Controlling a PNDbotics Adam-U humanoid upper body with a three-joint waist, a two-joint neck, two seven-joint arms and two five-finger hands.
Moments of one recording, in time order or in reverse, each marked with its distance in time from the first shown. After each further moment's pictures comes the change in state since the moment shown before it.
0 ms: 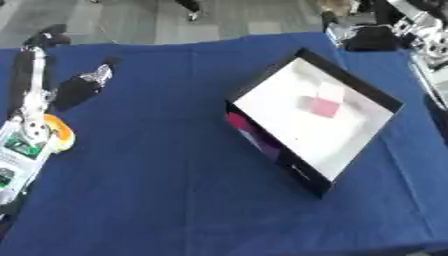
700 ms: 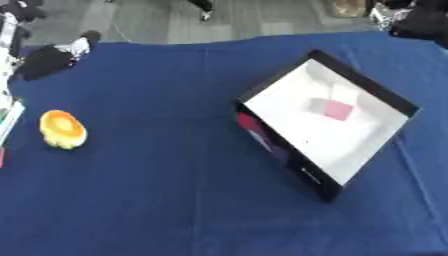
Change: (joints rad) left arm -0.064 0.131 0.016 -0.016 0.048 0.110 -0.155; right arm 0.057 -0.068 -0.060 -0.008 -0.246 0.038 0.021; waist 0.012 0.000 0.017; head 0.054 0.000
